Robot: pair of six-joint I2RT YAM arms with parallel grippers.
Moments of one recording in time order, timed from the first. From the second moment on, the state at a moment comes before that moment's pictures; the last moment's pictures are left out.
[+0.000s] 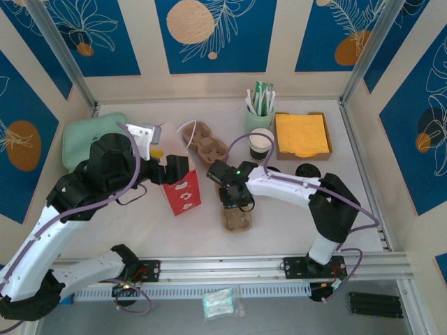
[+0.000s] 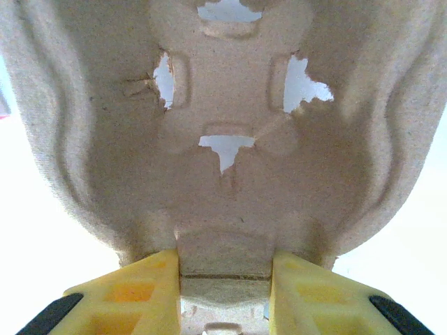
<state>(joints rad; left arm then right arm) -0.71 0.94 1.39 -0.91 0.05 -0.42 0.94 1.68 1.20 -0.92 0.10 0.76</state>
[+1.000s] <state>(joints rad) -0.76 1.33 1.65 -1.24 -0.08 -0.23 0.57 1.10 0.96 -0.92 -0.04 0.69</state>
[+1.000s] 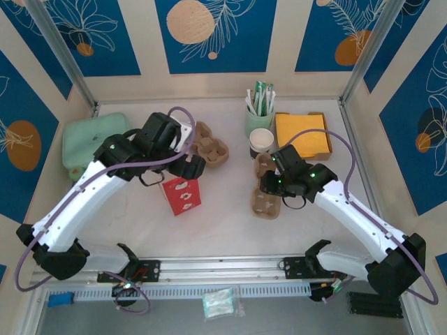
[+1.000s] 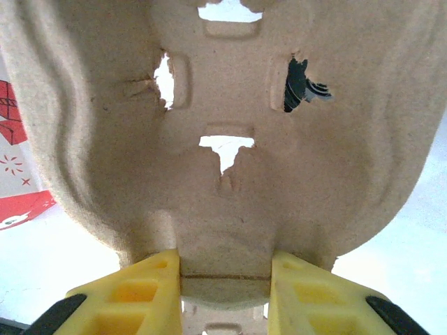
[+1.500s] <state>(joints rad) -0.81 1.40 1.57 -1.24 -0.01 -0.24 0.49 1.09 0.95 -0.90 -0.11 0.64</state>
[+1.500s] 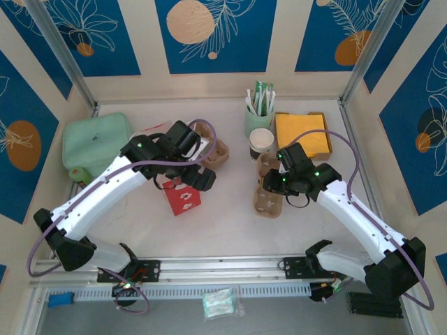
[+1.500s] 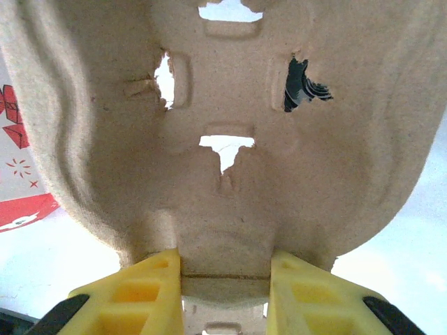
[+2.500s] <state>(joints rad) -1.02 1.50 1.65 -1.06 0.19 -0.35 0.40 1.09 0.97 -0.88 -0.13 0.61</state>
